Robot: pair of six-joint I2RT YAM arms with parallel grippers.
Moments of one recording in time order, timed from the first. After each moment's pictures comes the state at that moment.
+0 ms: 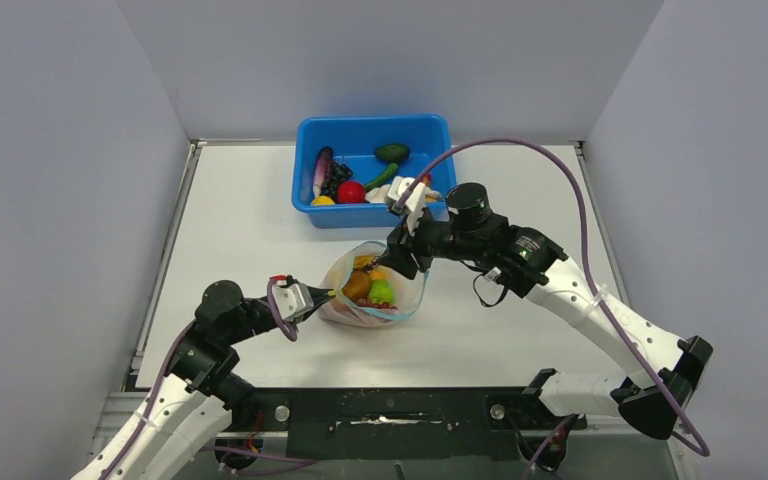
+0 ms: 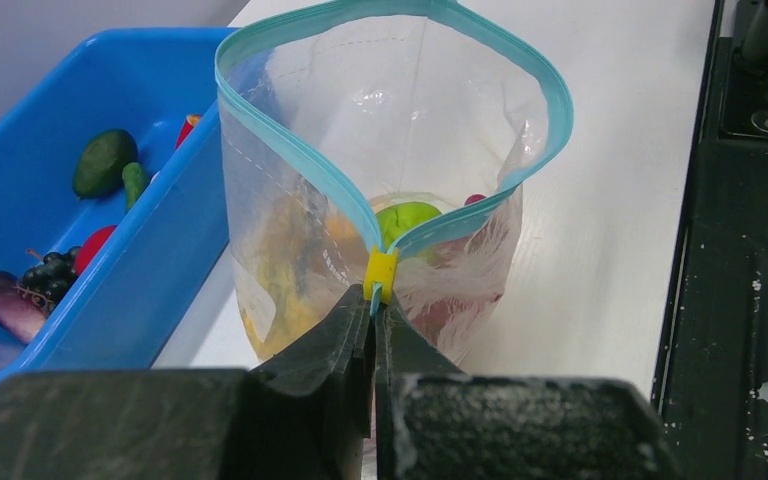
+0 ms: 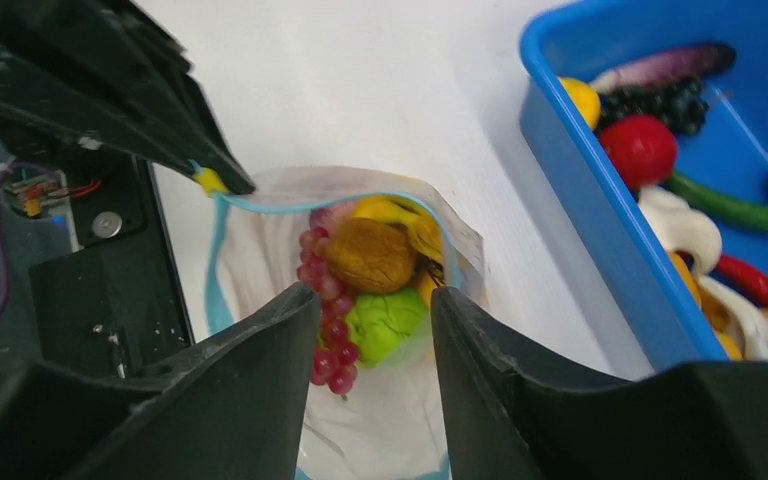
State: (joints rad) left arm -0.54 0.47 0.45 -0.12 0.57 0.30; right arm 0.79 1.23 1.29 -0.51 -0.34 -0.15
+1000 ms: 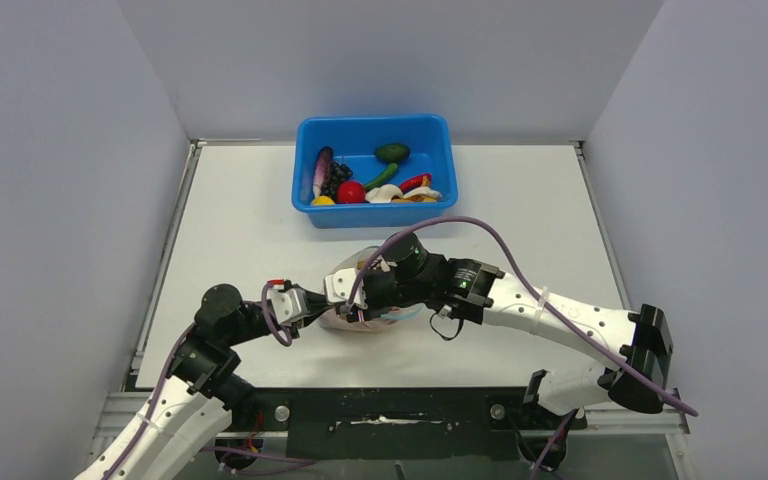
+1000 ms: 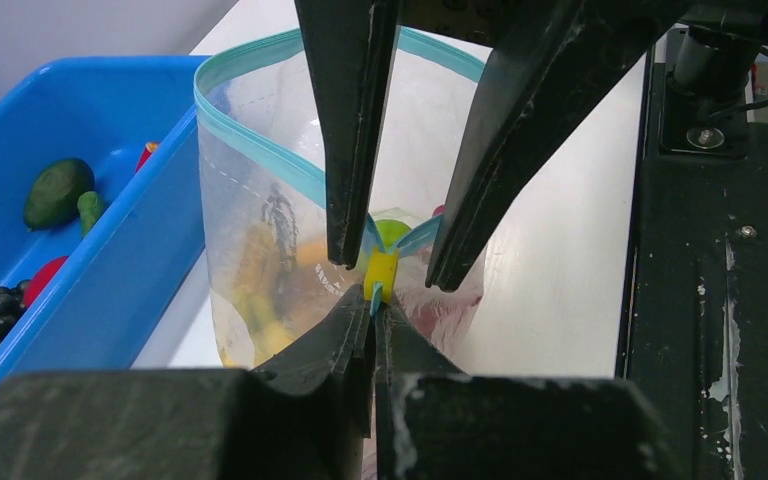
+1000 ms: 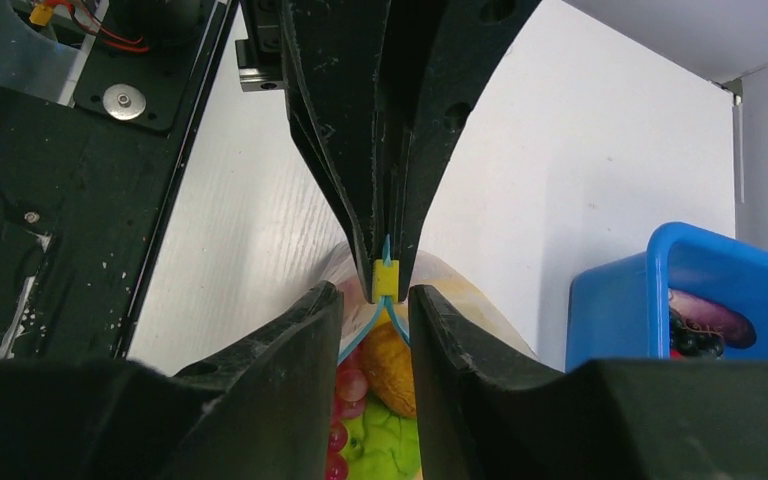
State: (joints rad) left arm -0.54 0.46 0.41 -0.06 0.65 0.24; right arm 1.10 1.36 1.19 -0.34 -0.39 -0.65
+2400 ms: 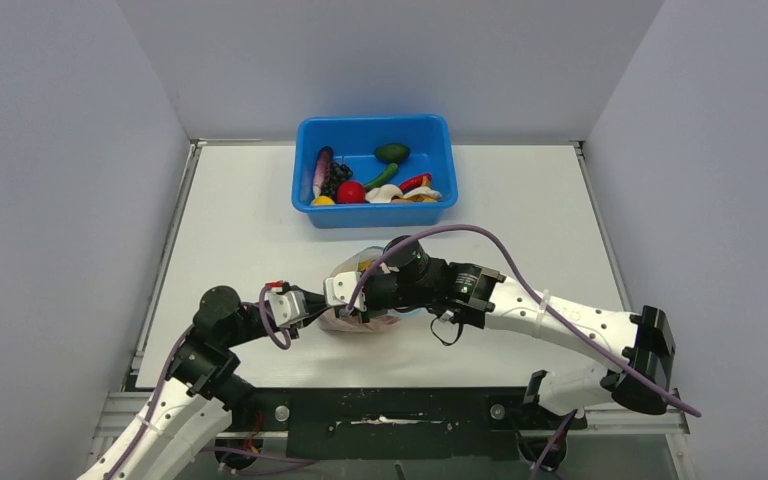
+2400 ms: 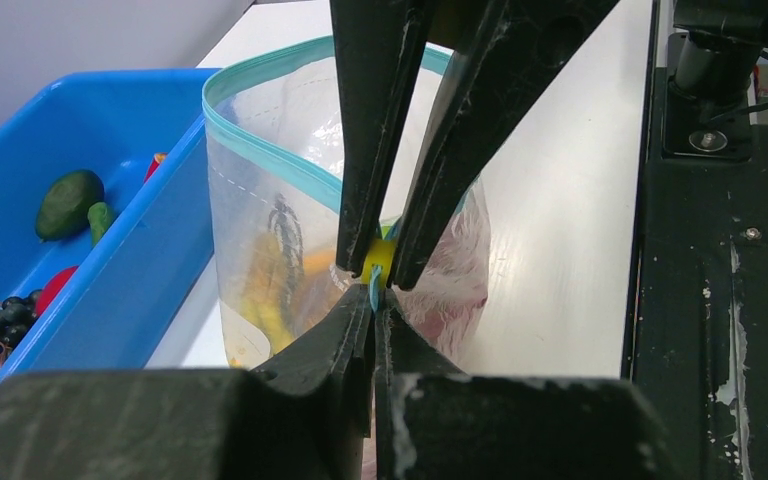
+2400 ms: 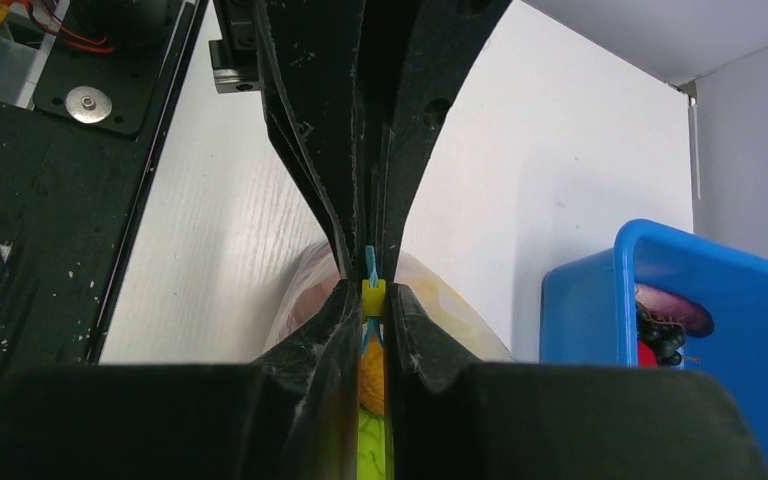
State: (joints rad) left arm -0.54 0.43 0.40 -0.05 0.66 0.25; right arm 1.12 1.35 1.17 -0.30 -0.33 -0.67
